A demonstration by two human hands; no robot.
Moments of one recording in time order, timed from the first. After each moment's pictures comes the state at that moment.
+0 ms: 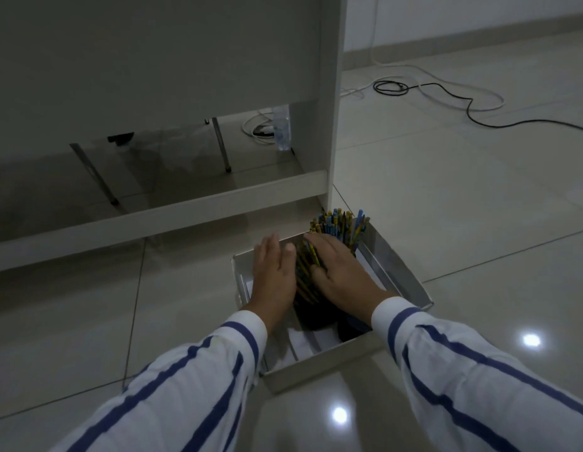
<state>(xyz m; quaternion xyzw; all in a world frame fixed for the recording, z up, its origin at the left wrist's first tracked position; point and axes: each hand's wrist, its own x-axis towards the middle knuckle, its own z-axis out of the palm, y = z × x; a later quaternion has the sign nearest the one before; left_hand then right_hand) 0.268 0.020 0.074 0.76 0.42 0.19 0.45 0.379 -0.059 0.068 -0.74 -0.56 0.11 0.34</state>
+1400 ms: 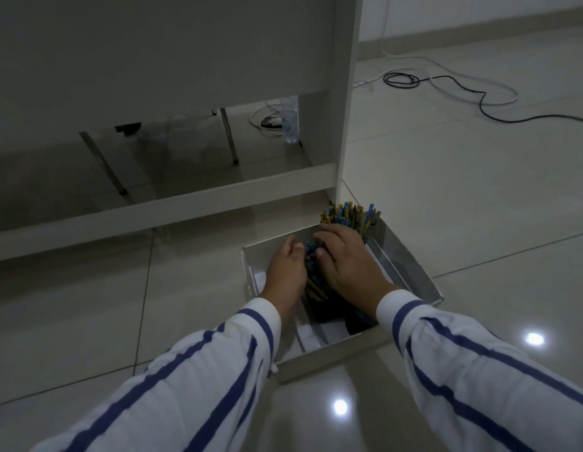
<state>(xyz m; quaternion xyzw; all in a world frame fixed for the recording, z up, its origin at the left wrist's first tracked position) 0.277 0.019 0.077 0.63 0.46 0.21 0.59 0.375 -0.055 0.067 -0.77 -0.56 0.02 0.31</state>
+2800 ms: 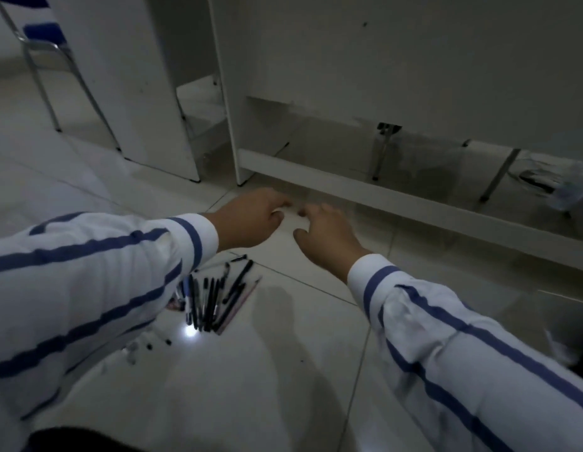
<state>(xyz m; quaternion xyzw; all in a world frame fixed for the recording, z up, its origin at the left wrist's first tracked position) -0.273 0.131 0.208 0.83 0.54 0.11 0.12 -0.120 0.109 0.186 -0.62 -0.74 0.18 0.19</state>
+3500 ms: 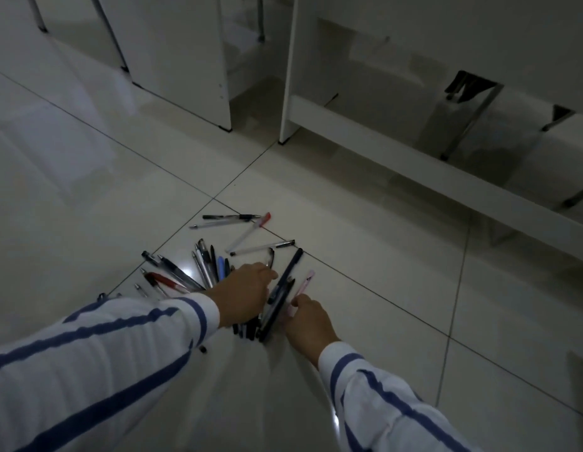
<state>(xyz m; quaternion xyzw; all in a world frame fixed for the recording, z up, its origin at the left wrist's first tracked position) -0.424 0.162 -0.023 0.80 0.55 -0.01 0.25 -0.272 0.124 -0.009 -0.69 -0.58 0.42 0.02</state>
